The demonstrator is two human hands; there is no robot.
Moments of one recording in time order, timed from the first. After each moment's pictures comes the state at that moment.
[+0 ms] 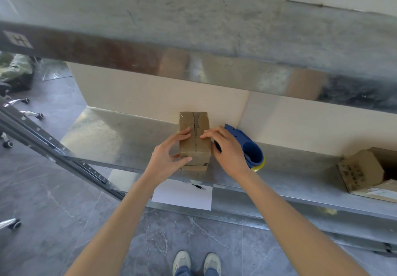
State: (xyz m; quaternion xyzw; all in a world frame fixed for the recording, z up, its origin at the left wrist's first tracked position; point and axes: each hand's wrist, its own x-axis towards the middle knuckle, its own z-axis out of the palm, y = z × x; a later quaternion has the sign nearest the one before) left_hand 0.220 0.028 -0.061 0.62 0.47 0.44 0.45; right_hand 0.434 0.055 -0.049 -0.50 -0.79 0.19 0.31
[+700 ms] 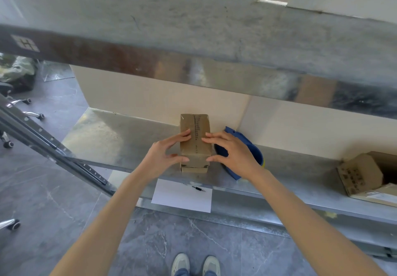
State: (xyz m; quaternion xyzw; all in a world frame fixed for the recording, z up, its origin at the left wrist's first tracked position) left_hand 0.202 0.044 -0.054 0.64 0.46 0.36 0.49; right_hand 0.460 0.062 -0.036 -0.47 -0.82 0.26 0.19
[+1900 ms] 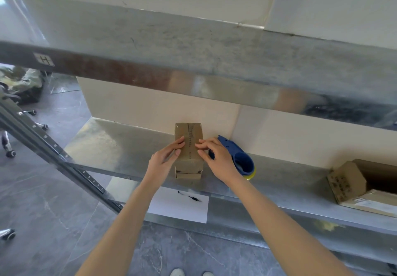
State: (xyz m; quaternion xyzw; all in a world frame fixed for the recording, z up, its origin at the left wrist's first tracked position) left_hand 0.228 0.033 -0.064 0.58 0.53 0.44 0.43; right_hand 0.436 0.056 -0.045 -0.51 -0.71 0.36 0.33
